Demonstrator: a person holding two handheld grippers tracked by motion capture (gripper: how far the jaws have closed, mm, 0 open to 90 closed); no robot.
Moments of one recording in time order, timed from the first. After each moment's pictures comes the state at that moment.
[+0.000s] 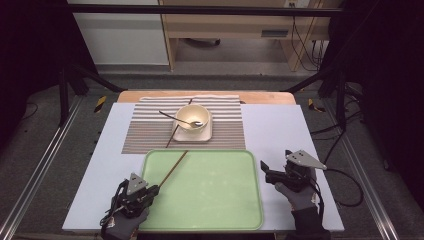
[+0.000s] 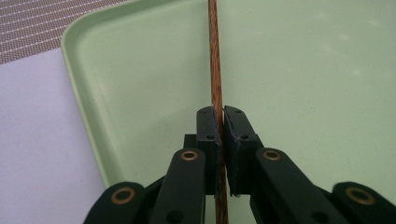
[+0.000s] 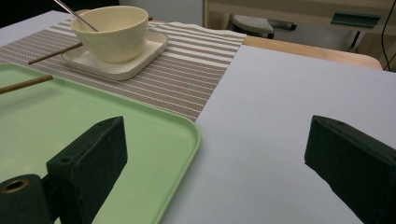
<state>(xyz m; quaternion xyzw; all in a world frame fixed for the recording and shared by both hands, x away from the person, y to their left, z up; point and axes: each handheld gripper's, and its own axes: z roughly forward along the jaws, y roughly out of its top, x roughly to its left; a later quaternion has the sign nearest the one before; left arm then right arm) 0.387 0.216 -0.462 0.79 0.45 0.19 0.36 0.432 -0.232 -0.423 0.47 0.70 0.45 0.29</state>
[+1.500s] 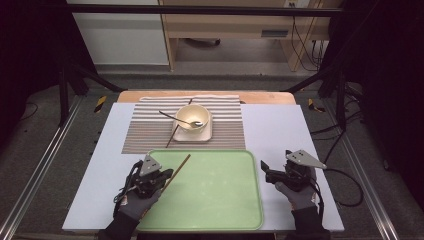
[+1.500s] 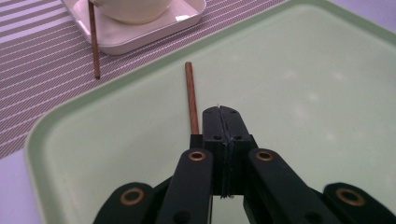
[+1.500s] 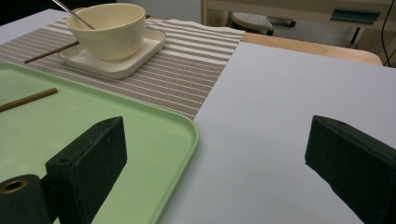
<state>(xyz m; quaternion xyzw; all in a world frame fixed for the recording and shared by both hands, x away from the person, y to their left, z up) 0.438 0.182 -0.437 0.81 0.39 0.18 0.39 0.434 -0.233 -0.425 0.47 0.70 0.45 0.29</state>
